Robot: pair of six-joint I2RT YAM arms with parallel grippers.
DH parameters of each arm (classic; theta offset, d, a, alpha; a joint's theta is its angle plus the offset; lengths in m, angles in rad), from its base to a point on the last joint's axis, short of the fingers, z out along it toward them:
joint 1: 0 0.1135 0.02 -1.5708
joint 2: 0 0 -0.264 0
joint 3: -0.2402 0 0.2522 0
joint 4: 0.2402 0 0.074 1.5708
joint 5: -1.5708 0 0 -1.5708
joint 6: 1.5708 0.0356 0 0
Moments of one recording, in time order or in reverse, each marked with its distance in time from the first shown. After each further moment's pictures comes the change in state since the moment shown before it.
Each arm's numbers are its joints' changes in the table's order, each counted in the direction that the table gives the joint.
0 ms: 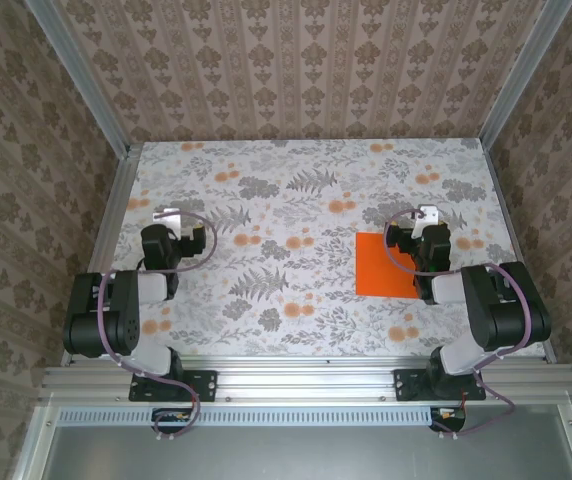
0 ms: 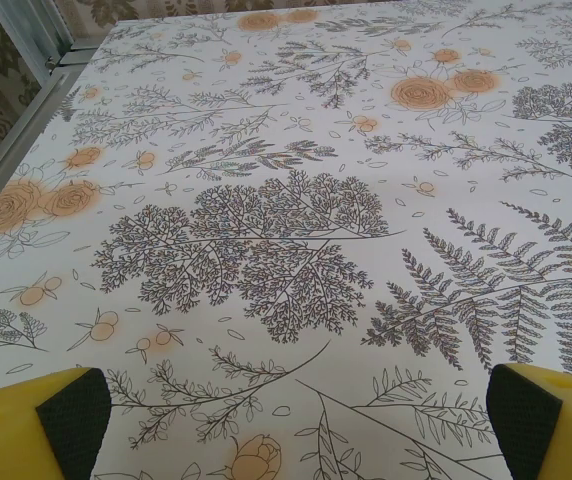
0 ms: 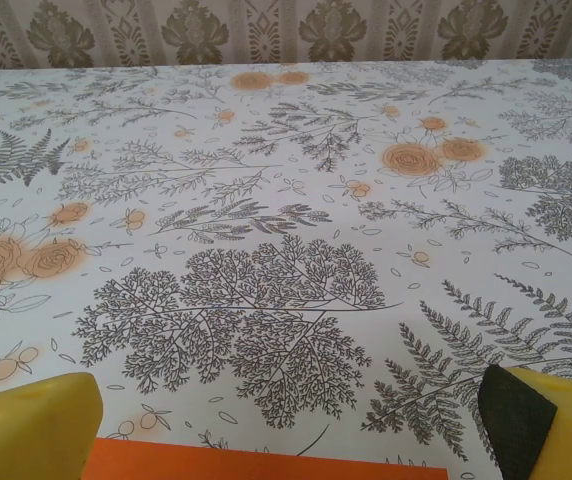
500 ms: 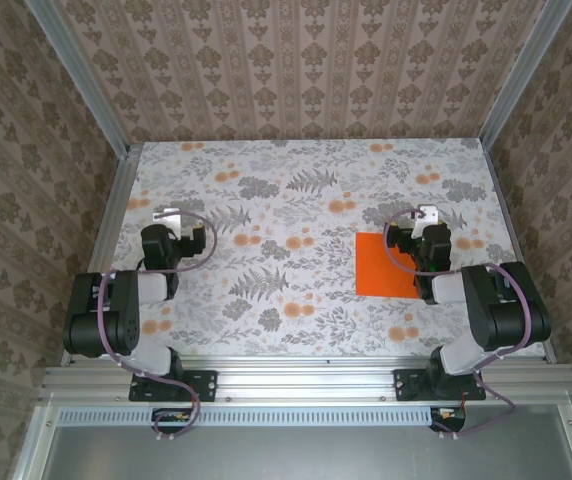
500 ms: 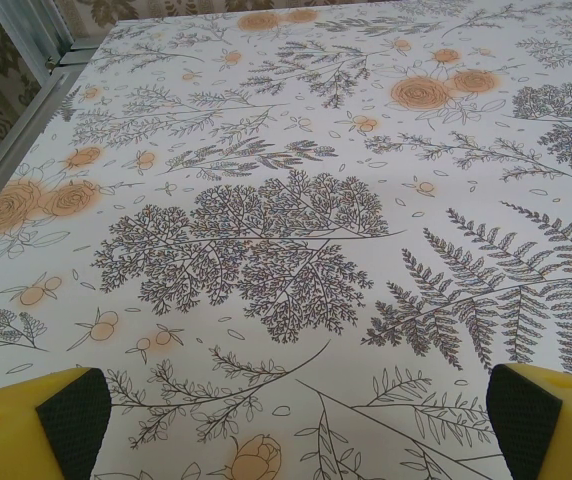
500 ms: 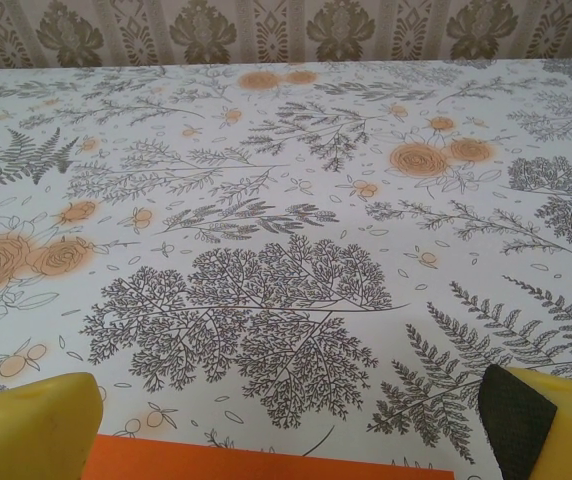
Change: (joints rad) left arm 0.000 0.000 0.000 0.000 0.000 0.000; right arm -0.005 0.000 -0.001 0.001 0.021 -0.002
